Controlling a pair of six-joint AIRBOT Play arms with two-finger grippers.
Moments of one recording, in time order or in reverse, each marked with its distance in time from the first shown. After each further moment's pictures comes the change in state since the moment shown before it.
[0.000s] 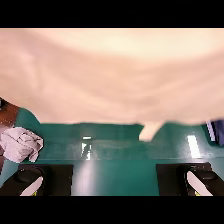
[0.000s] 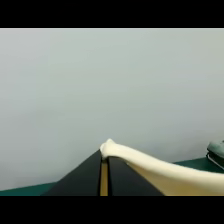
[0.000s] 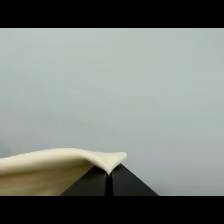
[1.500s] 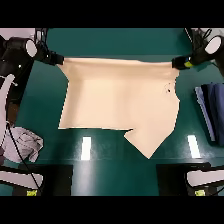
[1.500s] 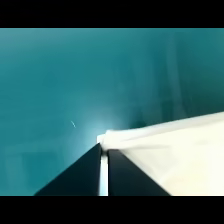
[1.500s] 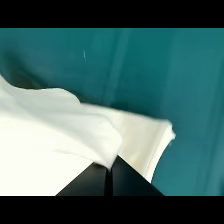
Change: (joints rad) left arm 0.128 -0.783 -0.402 0.153 0.095 0.069; right arm 0.036 -0.713 -0.496 -0.172 -0.026 0.029
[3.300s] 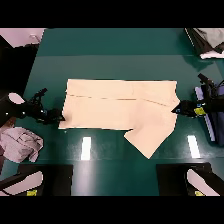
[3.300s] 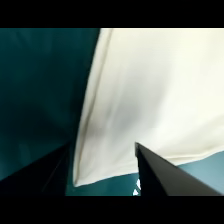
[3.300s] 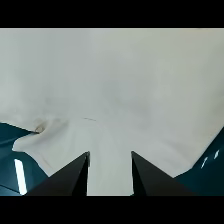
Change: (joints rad) left arm 0.279 0.359 -0.895 -0.573 -0.207 0.183; right arm -0.219 0.586 -0.748 0.429 0.270 -0.074
